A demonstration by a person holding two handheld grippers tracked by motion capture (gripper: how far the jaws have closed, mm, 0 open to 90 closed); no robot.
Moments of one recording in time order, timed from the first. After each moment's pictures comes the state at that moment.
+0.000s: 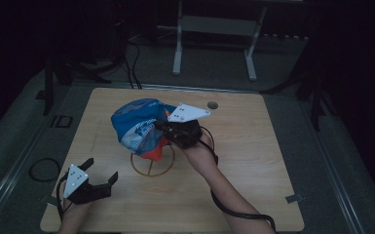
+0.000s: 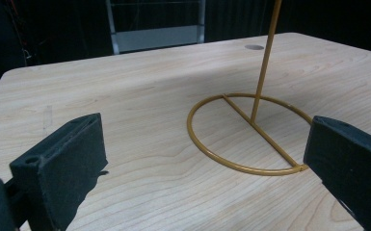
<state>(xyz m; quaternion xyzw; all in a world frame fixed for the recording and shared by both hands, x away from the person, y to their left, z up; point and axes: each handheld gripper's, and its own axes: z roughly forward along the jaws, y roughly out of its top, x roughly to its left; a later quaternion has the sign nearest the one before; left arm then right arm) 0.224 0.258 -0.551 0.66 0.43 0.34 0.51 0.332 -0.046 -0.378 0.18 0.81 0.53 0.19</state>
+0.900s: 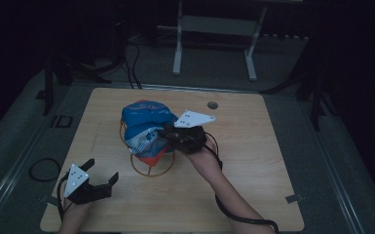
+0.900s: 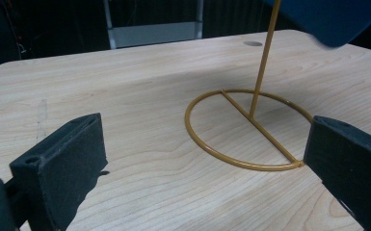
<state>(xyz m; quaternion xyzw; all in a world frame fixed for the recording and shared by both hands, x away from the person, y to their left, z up) 0.226 0.259 -0.555 0.66 0.43 0.33 0.51 0.333 -0.061 -0.400 0.20 0.81 0.52 0.16</state>
